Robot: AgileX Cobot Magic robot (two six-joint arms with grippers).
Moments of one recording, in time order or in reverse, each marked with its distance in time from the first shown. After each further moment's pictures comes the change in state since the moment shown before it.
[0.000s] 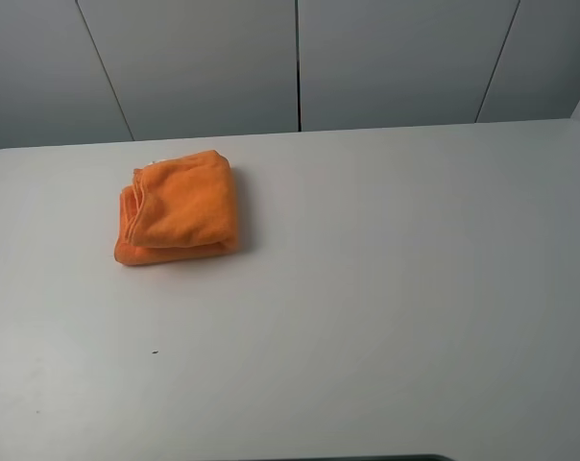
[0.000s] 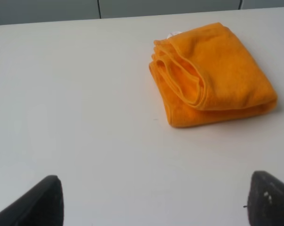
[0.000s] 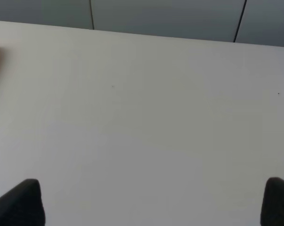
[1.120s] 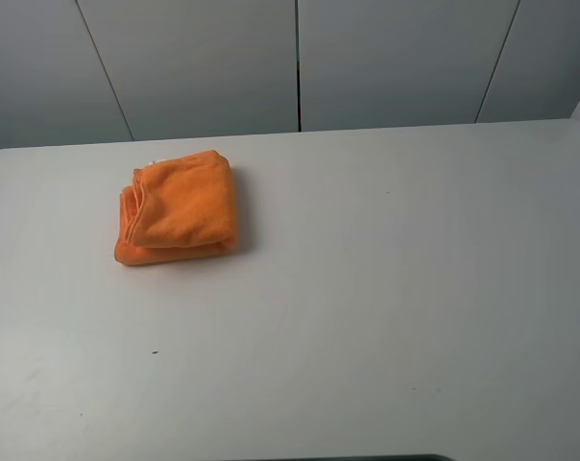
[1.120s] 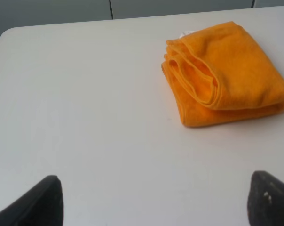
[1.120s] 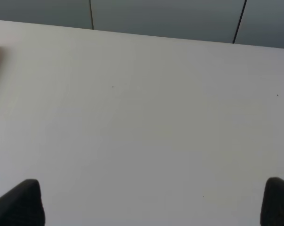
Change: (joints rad) left arm 0.000 0.000 0.000 0.038 -0.002 0.000; right arm 0.000 0.000 0.000 0.000 0.000 -0.012
